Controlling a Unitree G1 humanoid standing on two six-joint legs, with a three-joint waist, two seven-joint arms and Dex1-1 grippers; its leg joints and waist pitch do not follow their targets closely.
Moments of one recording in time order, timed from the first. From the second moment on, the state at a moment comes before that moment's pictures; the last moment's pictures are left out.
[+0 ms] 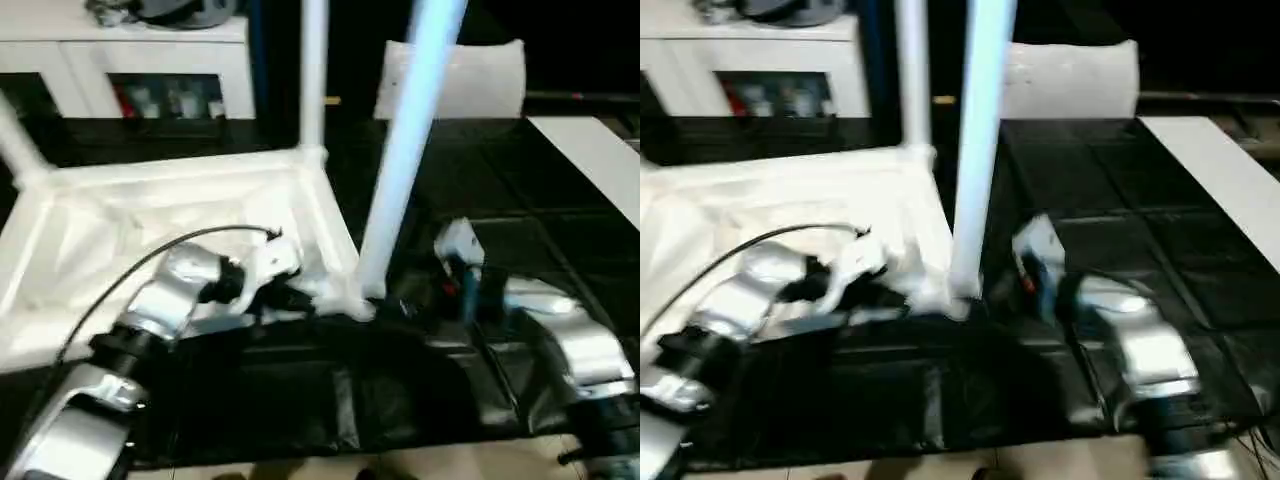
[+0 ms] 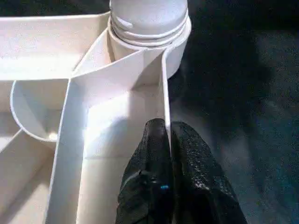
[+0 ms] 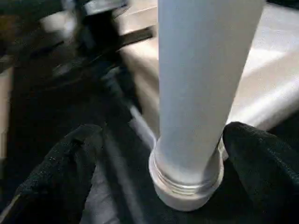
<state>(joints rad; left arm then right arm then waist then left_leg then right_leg) -0.60 0.45 -0.34 0.52 0.02 0.12 -1.34 -0.32 -0.48 0.12 0.09 0.29 0.36 1.17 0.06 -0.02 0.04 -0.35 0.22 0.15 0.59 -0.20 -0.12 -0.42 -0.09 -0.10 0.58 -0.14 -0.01</state>
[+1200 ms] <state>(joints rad) -0.61 0.49 -0.40 0.52 -0.01 0.03 -1.53 -0.34 -0.48 0.21 0.16 0.33 0.37 1.36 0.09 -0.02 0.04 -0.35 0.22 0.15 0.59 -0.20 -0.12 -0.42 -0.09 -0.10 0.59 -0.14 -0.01</state>
